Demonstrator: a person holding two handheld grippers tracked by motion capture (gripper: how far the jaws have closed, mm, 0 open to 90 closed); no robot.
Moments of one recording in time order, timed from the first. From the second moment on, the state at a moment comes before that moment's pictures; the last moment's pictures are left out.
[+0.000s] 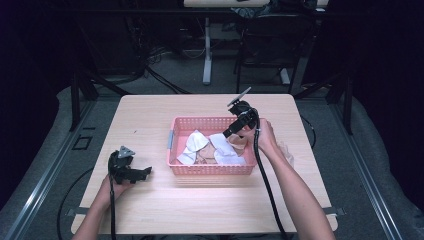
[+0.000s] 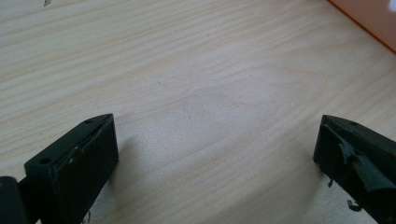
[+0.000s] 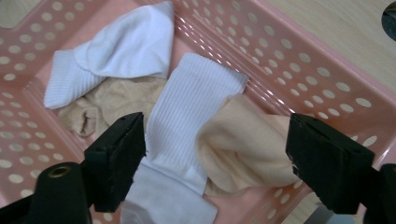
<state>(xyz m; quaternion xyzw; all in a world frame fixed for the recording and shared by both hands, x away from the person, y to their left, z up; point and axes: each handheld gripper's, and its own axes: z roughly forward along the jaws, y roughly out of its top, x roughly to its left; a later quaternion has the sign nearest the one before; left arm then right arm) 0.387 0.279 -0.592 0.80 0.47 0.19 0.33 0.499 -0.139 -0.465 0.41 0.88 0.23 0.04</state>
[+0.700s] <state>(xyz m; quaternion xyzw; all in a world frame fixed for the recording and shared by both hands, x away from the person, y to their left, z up) 0.387 0.279 -0.592 0.80 0.47 0.19 0.33 0.523 -0.128 -0.500 0.44 0.87 0.20 0.05</state>
